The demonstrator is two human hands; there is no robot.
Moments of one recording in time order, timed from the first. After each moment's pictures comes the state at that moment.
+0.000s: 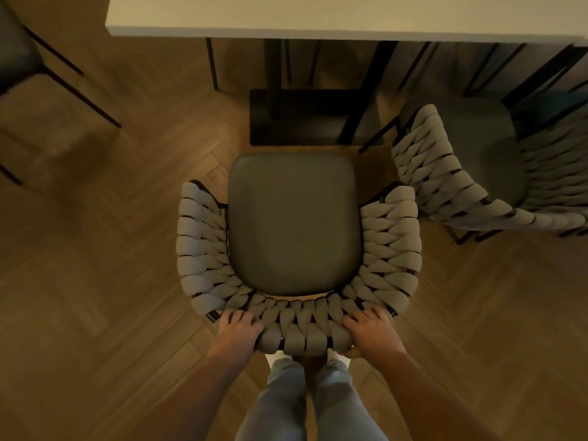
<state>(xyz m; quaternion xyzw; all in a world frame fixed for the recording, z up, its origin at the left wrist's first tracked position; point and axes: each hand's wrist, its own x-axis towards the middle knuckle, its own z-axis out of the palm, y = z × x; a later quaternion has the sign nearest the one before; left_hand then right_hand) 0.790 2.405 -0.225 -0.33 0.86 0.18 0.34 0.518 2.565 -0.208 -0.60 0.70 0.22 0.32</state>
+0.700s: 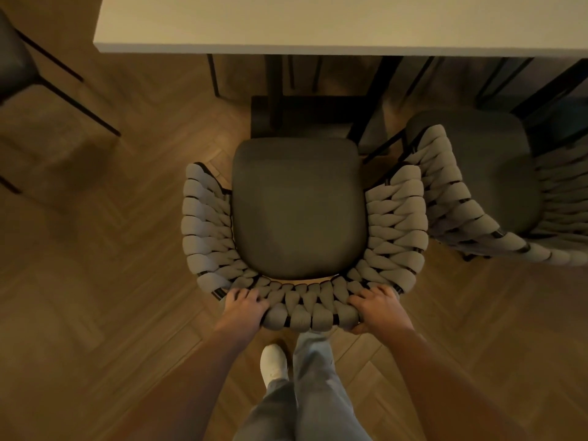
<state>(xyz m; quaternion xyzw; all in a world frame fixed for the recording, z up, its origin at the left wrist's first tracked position) 0.698 2.310 -0.222 -0.34 0.88 0.16 0.30 0.421 2.468 -0.225 -0.62 0.71 0.21 0.25</state>
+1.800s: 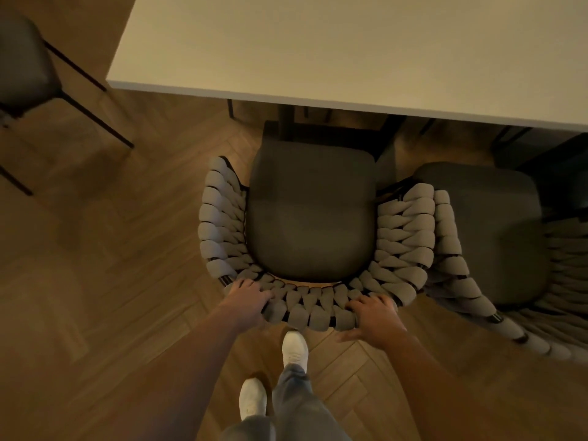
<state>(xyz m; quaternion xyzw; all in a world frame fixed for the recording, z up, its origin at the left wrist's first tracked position) 0.589 2.193 -0.201 -0.31 0.85 0.22 0.37 0.318 2.351 -0.203 -0.58 0.69 0.24 0.36</state>
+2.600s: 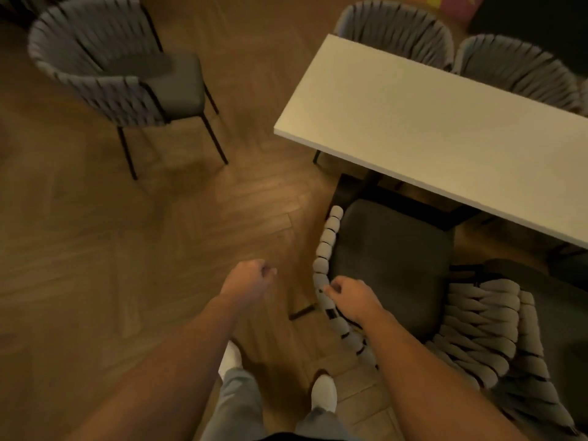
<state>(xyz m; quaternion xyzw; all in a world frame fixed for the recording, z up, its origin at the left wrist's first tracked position) 0.818 2.077 -0.083 -0.62 0.68 0.39 0.01 0.562 2.132 -0.077 -0.52 0.73 0.06 0.43</state>
